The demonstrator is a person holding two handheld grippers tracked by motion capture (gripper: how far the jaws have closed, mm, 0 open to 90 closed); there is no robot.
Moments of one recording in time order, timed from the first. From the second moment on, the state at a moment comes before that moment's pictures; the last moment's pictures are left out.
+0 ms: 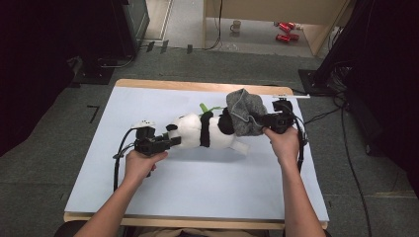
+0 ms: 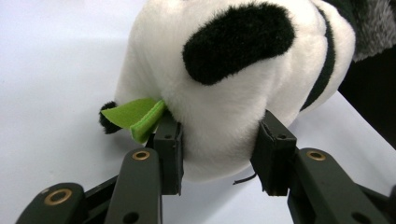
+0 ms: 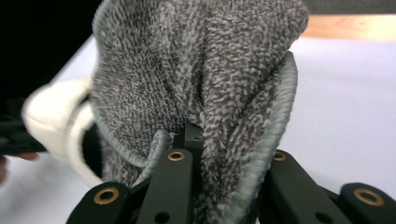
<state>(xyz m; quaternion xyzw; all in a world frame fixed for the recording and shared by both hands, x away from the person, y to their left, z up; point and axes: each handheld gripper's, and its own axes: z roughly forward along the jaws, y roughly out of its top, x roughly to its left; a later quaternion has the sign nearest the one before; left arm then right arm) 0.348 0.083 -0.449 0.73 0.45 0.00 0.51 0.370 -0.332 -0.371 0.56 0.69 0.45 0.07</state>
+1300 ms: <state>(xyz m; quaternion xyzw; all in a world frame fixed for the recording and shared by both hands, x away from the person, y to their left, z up) 0.332 0.081 -0.454 0.73 0.47 0.01 0.51 0.376 -0.193 -0.385 0.42 0.79 0.44 0.01</state>
